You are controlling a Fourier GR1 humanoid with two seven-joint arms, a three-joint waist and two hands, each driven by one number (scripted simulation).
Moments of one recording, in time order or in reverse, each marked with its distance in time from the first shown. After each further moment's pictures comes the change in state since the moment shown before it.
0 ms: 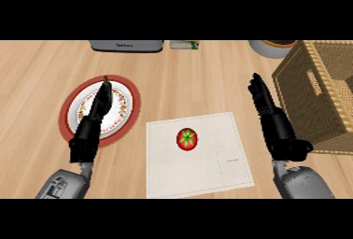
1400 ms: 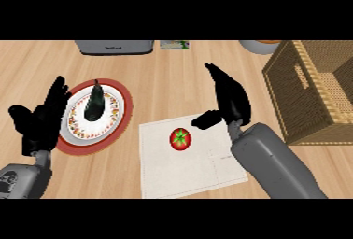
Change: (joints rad) left arm -0.011 0.139 0.193 -0.043 0.111 -0.079 0.260; right arm -0.416 0.054 0.202 0.255 0.634 0.019 0.755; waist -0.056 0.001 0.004
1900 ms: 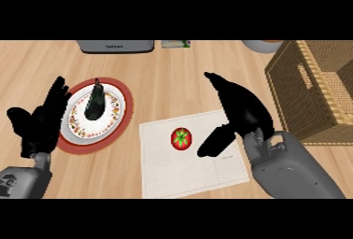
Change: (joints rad) left arm 0.017 -0.007 0.002 -0.044 -0.016 -0.003 0.020; right arm 0.004 -0.064 -0.015 -0.397 -0.192 0.414 0.400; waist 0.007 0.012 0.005
